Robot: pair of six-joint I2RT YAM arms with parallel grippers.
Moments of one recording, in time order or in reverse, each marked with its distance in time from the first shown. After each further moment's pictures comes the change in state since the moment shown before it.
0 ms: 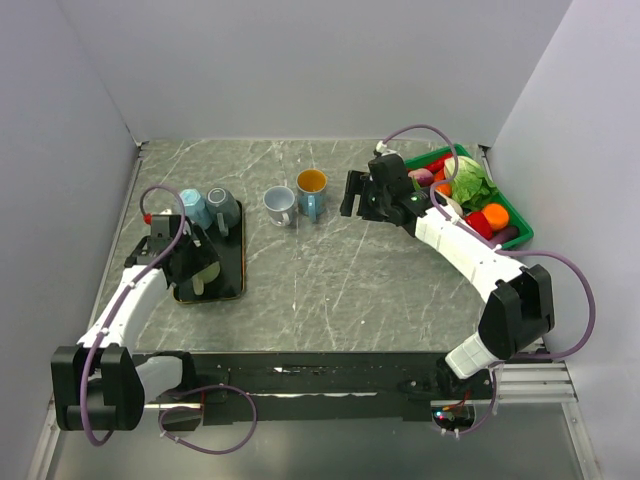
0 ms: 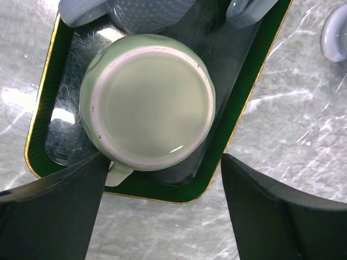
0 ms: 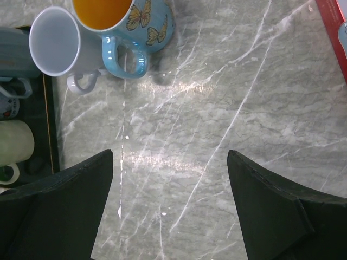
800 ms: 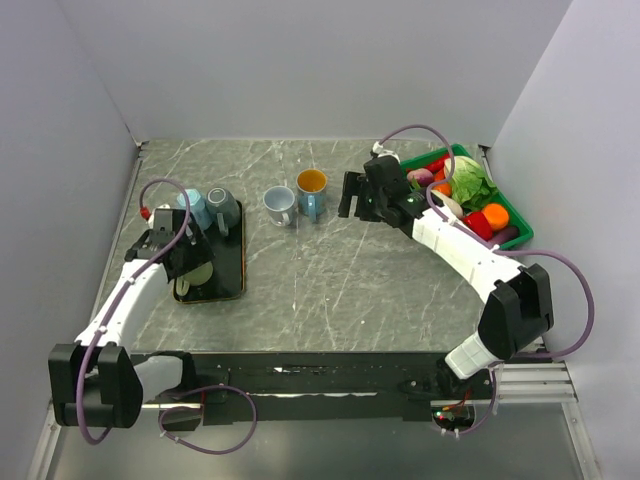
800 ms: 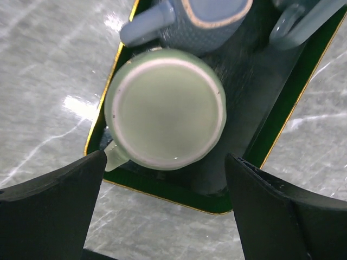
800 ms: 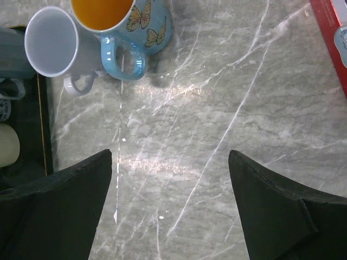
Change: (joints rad) left arm -0.038 0.014 0.080 -0.103 -0.223 0.055; right arm 0.027 0.006 0.000 0.008 0.047 -0.006
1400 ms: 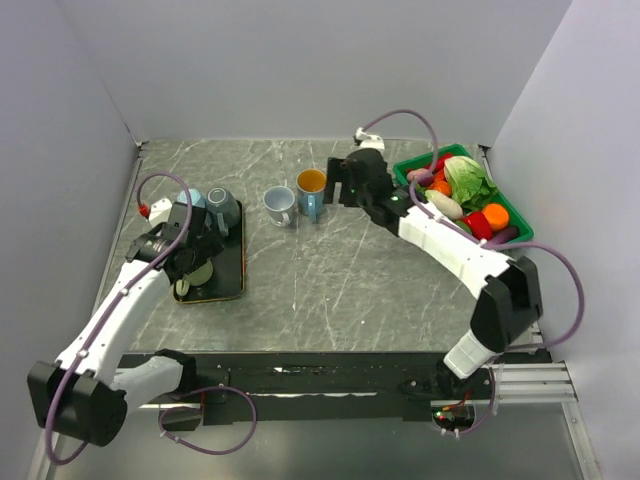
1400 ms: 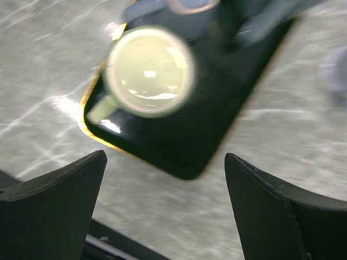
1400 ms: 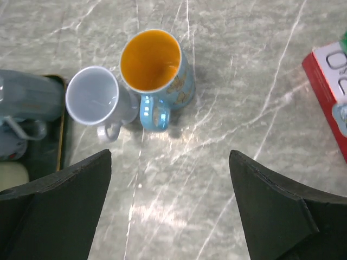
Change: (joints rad) left arm -0.242 -0.082 0.188 -0.277 -0.200 -0.331; right arm 0.103 0.086 0.103 0.154 0.169 -0.069
